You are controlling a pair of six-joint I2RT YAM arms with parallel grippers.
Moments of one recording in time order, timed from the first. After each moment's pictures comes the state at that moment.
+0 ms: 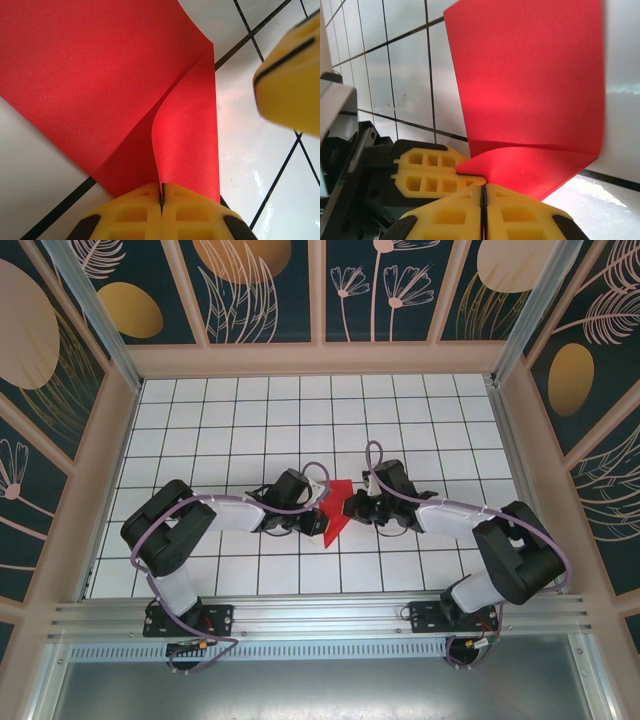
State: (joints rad) left arm -0.76 1.77 0.76 0.08 0.44 -0.40; right arm 0.59 1.46 0.59 0.02 -0.47 0.83
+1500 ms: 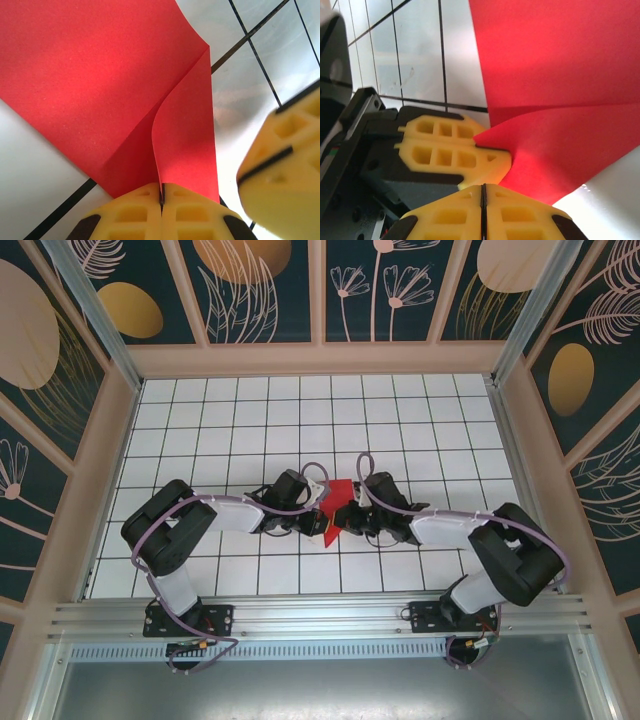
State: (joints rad) left arm -0.76 1.77 0.75 0.12 0.45 -0.40; right arm 0.71 1.46 0.52 0.15 -0.43 0.95
